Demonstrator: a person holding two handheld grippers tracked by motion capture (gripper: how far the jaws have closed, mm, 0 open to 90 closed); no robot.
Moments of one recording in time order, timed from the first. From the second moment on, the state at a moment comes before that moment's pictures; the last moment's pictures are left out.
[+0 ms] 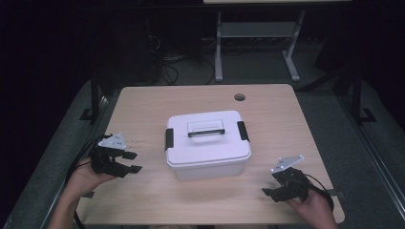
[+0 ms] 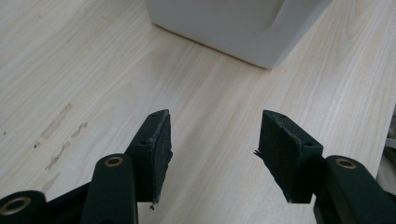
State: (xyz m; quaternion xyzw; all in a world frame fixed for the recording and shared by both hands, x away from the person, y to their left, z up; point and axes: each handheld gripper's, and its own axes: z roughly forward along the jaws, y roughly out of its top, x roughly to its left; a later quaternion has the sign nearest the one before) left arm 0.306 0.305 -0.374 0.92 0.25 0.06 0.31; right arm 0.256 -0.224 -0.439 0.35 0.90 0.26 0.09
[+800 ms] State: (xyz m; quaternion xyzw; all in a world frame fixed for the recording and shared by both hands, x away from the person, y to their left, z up) left arm 0.291 0.321 -0.388 0.91 0.26 0.08 0.31; right arm 0.255 -0.222 -0.440 0.35 0.90 0.25 0.09
